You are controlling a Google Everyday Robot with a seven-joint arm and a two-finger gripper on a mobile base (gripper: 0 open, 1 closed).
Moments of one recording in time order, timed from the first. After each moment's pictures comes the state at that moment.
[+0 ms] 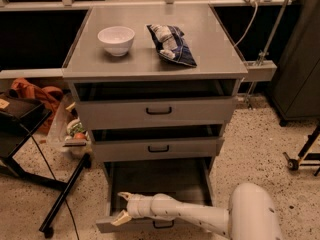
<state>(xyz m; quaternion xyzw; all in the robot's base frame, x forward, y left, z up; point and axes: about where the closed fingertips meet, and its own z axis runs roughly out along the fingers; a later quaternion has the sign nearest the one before) 0.544 0.182 0.213 -0.57 0.65 0.25 0.43</state>
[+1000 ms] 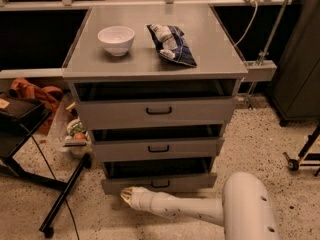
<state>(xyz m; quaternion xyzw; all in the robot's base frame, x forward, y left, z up) 0.590 0.161 0.221 -0.52 0.70 0.19 0.46</state>
